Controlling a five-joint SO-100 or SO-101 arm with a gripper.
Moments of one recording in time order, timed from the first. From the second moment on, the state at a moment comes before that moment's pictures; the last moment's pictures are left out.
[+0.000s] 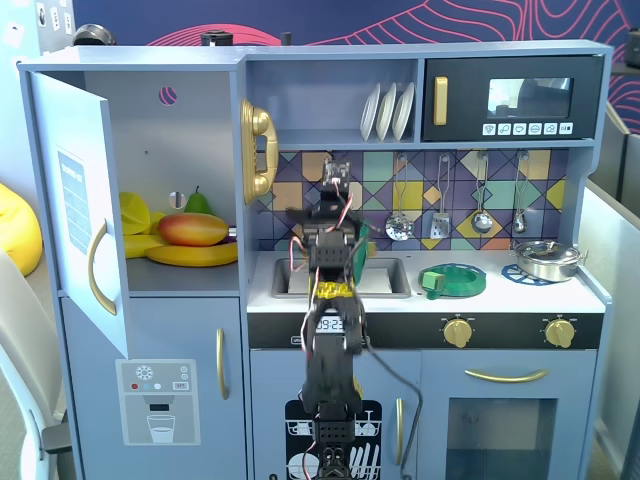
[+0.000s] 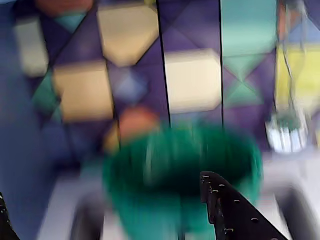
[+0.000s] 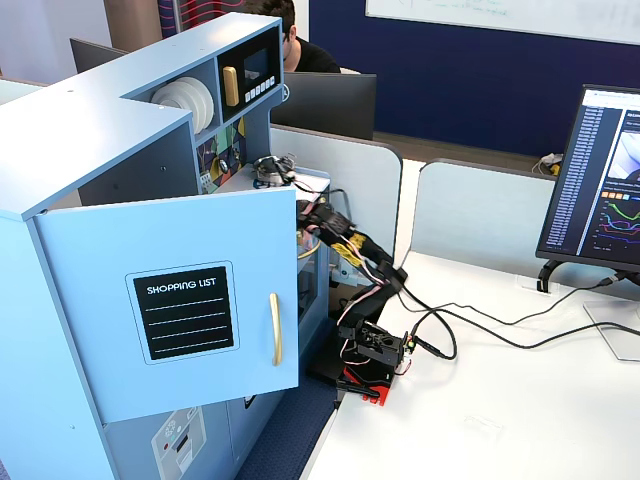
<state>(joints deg) 0.5 132.9 96.4 35.8 -88.3</state>
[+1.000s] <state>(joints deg) 1.2 179.6 171.7 67.8 -82.7</state>
